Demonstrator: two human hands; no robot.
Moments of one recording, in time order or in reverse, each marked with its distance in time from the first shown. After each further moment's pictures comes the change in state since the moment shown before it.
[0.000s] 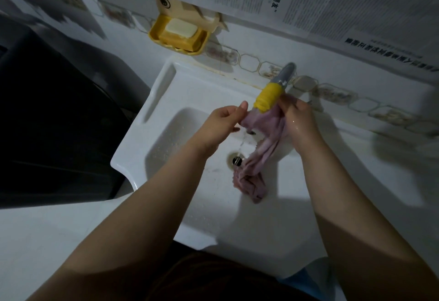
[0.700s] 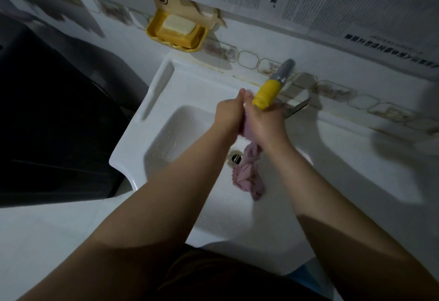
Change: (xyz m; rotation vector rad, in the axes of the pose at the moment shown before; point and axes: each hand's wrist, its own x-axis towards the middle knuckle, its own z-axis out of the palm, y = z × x) left_hand 0.018 0.025 0.034 0.094 0.276 -0.166; right_hand -0.033 -0.010 0.055 -0.258 0.078 -0.004
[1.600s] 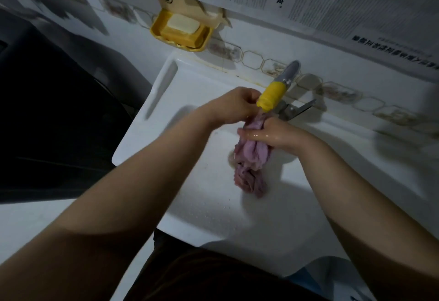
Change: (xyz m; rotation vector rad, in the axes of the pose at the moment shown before) left_hand 0.009 0.025 -0.032 0.403 -0.460 0.283; right_hand 0.020 0.017 -0.031 -0.320 -0.702 -0.026
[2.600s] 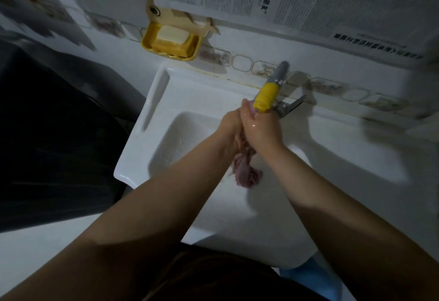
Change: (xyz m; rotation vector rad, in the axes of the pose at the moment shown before) left_hand -0.007 -0.010 0.050 -0.912 0.288 -0.476; right_hand -0.003 -0.035 0.045 -0.026 0.847 0.015
